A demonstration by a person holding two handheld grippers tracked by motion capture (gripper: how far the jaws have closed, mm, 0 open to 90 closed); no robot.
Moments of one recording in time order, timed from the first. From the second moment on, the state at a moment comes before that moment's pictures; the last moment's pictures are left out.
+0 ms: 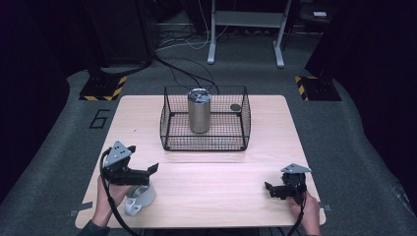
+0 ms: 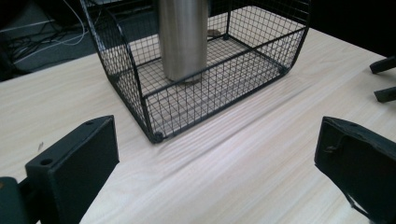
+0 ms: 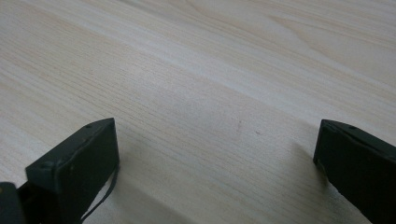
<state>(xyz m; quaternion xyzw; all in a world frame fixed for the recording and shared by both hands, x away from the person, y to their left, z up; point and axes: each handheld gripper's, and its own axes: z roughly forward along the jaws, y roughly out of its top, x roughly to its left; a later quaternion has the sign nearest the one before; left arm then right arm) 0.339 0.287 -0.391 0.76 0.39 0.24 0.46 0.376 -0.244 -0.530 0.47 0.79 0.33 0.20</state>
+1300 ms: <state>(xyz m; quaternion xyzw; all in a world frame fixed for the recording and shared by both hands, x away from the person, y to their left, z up) 0.304 0.308 -0.460 0.75 0.45 0.23 0.42 0.376 -0.244 -0.530 0.47 0.79 0.33 0.20</state>
